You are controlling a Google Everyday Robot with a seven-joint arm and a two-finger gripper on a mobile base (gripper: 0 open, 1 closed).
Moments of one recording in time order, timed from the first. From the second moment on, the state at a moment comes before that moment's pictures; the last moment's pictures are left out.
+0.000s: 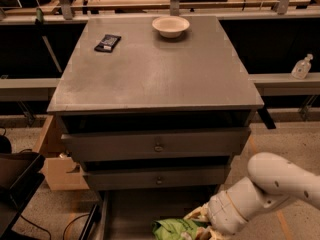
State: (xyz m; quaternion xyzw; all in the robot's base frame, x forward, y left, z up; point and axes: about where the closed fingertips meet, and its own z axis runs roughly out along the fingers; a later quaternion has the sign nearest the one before) arm 0.296 -0.088 0.605 -0.73 0.54 0.36 0.21
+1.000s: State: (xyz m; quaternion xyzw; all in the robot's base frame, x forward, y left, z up) arm 0.281 -0.062 0.487 -0.64 0.53 0.42 0.37
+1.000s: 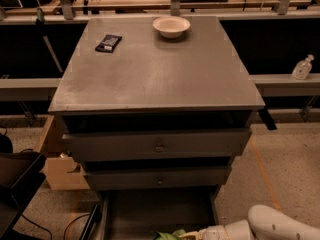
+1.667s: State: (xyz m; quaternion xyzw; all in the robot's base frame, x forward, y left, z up) arm 0.288 -0.053 0.484 -0.64 0.53 0.42 0.36
